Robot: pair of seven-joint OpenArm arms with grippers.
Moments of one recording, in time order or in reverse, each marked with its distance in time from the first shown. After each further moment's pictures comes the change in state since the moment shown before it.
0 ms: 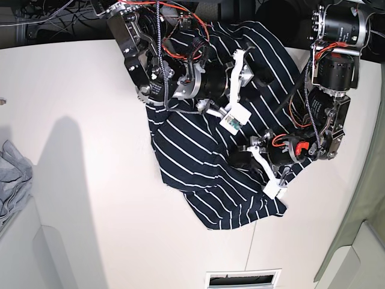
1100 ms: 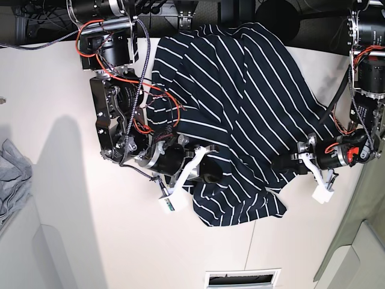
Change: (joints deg) left arm 0.1 -11.7 -4.0 0.2 -14.9 -4.7 10.2; right arm 17.2 -2.8 21.5 -17.9 1.0 -1.2 8.3
